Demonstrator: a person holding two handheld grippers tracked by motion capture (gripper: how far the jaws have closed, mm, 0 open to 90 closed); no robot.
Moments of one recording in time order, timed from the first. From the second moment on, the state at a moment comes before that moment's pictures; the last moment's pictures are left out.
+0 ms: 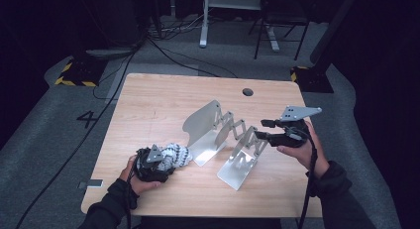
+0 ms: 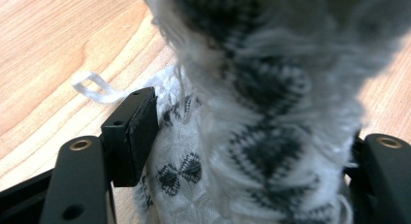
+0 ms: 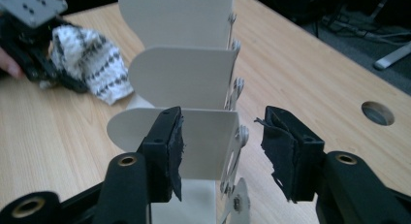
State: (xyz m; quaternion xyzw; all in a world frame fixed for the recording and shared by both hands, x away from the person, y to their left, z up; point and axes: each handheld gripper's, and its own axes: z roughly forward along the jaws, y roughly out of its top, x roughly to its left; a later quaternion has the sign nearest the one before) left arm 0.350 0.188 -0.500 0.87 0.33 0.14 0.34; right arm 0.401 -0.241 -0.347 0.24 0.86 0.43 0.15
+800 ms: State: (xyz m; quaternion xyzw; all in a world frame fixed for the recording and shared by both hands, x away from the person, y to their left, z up) left arm 0.353 0.166 -0.499 0.87 0.33 0.15 0.34; right arm 0.426 -0.213 -0.354 0.28 0.89 0.33 0.16
